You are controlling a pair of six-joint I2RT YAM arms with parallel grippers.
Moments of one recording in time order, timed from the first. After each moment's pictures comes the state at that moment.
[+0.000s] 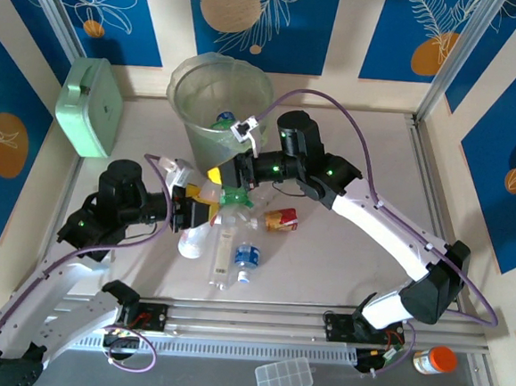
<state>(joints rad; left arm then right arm) -0.50 0.78 0.91 -0.50 0.66 -0.24 0.80 1.46 1.47 -0.35 -0.77 0.50</state>
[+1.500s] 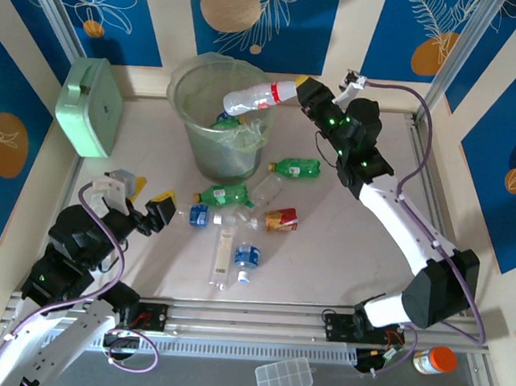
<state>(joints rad) -0.51 0.39 0.79 -0.51 0.00 -0.23 0.42 1.43 1.30 0.23 -0.11 0.96</state>
